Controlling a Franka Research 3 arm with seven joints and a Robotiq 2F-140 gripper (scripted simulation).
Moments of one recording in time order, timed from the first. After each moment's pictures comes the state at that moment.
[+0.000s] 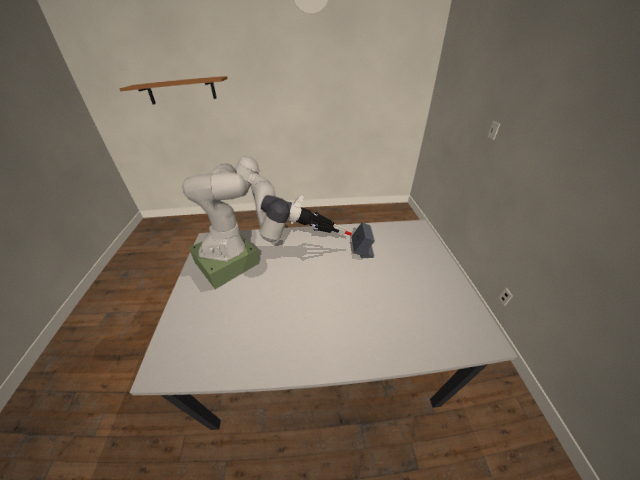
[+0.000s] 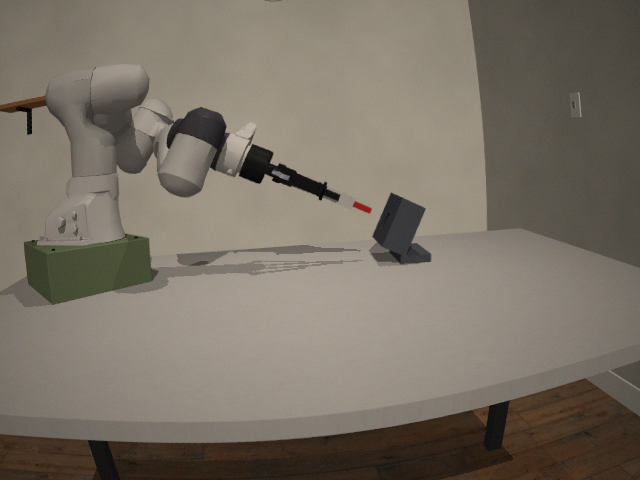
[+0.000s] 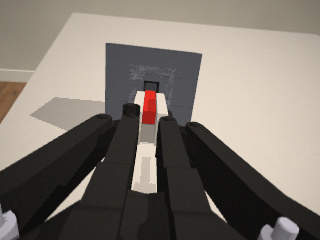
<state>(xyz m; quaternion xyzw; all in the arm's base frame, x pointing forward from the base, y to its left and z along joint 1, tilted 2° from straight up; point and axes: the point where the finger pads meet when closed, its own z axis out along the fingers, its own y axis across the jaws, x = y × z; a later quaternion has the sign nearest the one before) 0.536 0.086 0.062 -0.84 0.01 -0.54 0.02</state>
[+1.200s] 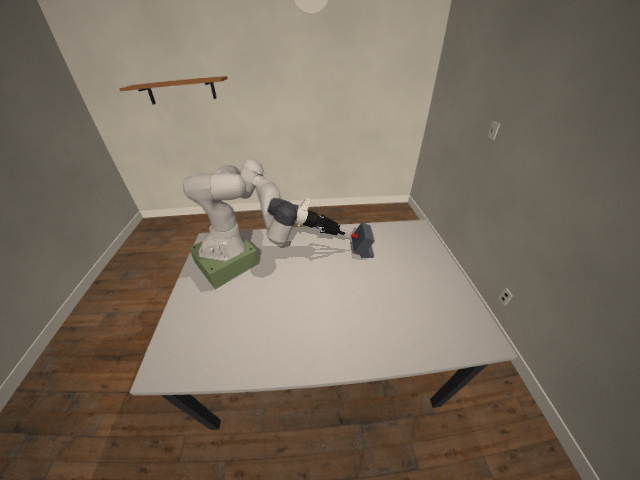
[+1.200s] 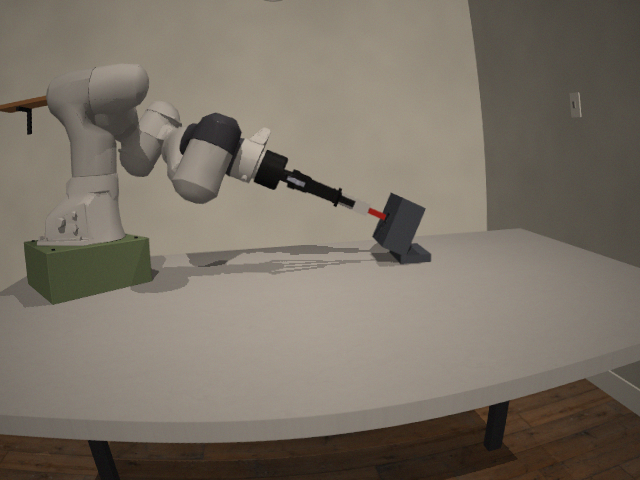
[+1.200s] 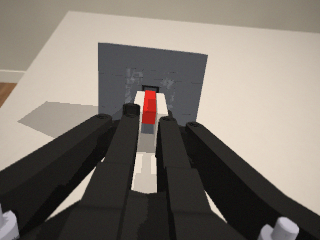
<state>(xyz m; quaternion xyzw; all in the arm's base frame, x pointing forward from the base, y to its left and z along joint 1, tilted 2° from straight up) 0.568 0.085 0.048 -0.84 0.01 -0.54 0.02</state>
